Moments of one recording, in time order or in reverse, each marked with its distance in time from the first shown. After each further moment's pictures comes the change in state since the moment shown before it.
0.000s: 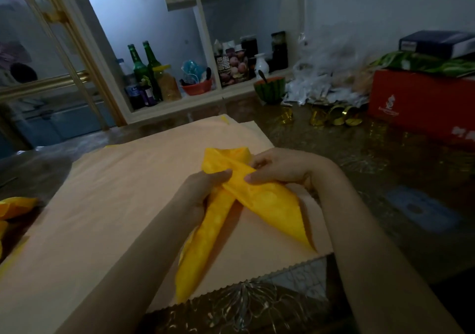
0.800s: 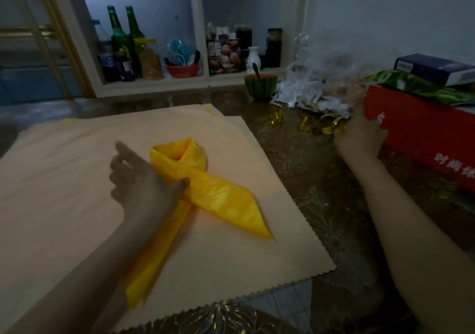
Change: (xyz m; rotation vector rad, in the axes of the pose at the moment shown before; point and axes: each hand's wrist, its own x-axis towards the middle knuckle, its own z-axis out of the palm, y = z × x) left_hand 0.024 -0.021 -0.025 0.804 0.692 0.382; right_hand 0.011 0.094 -0.101 -0.544 1.185 0.335
